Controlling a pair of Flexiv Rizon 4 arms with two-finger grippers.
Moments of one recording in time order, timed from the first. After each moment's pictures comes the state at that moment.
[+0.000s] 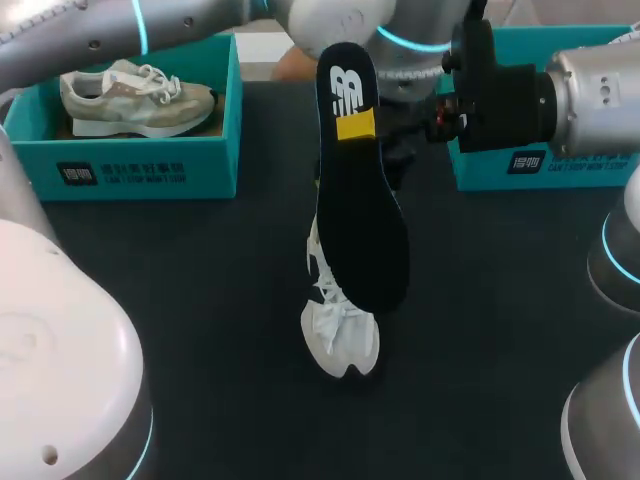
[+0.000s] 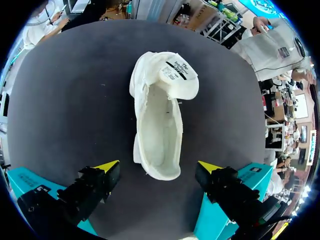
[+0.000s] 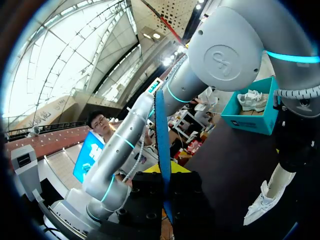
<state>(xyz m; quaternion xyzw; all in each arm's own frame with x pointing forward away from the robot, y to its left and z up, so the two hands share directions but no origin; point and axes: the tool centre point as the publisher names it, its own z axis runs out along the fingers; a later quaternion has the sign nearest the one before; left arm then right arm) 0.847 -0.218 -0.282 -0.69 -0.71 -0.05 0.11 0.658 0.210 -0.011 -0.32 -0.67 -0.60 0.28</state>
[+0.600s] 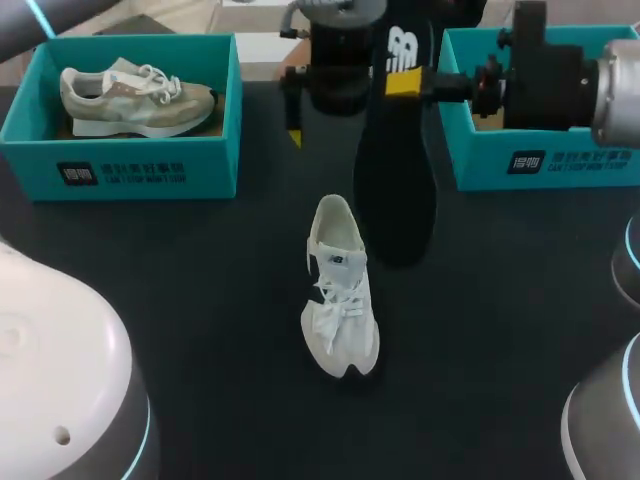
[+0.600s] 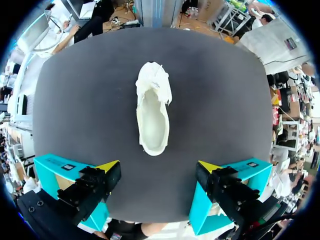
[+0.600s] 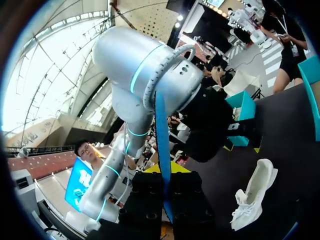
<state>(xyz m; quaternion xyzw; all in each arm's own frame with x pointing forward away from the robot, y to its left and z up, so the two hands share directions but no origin) 0.854 -0.187 -0.183 -0.69 -0.72 -0.01 0.01 0.724 0.153 -0.012 -0.43 -0.61 -0.62 0.23</state>
